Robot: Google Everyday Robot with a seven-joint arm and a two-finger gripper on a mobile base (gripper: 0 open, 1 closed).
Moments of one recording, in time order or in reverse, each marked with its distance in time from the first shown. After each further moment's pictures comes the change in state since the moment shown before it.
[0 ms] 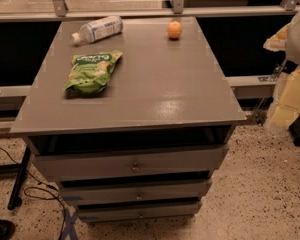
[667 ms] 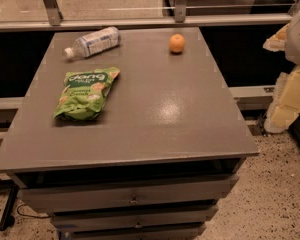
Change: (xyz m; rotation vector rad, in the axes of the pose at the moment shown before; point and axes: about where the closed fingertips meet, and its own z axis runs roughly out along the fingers) arm 0.000 0.000 0.000 0.000 0.000 0.000
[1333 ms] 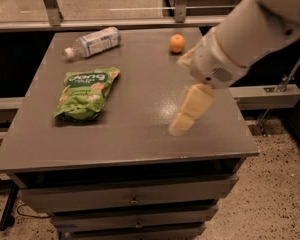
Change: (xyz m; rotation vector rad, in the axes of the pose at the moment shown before) arm -0.142 0.023 0.080 -0.127 -0.338 -0.066
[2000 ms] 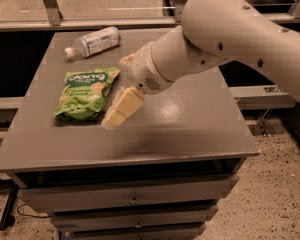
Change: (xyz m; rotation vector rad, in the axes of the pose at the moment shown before) arm -0.114 -0.007 0.096 -0.033 -0.333 -0.047
